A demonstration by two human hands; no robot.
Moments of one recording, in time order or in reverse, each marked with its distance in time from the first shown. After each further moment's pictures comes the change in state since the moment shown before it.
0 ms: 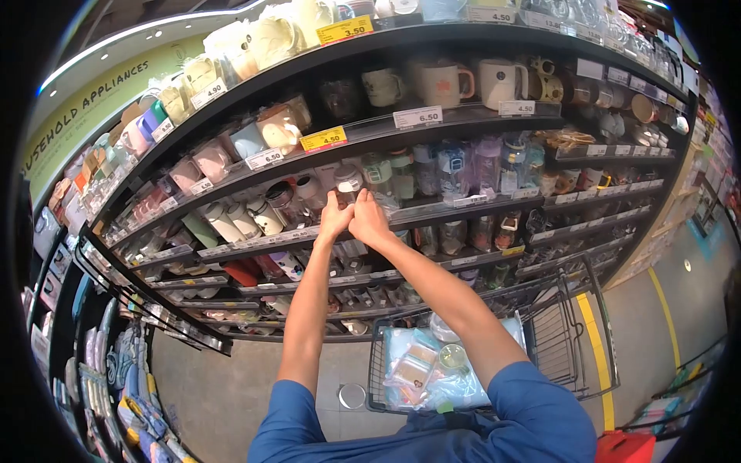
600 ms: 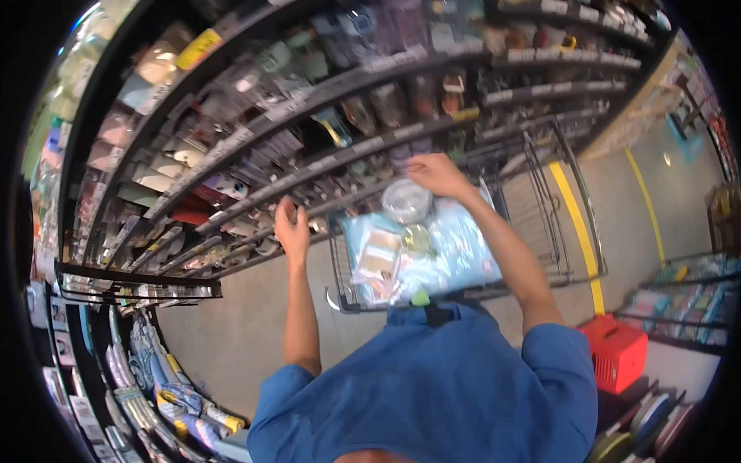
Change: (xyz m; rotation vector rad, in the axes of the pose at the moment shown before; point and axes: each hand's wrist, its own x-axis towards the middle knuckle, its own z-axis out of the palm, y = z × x) left_hand -0.252 -0.087 0.045 0.029 0.175 0.030; right_hand -0.236 0.219 -0.112 0.495 -0.273 0.234
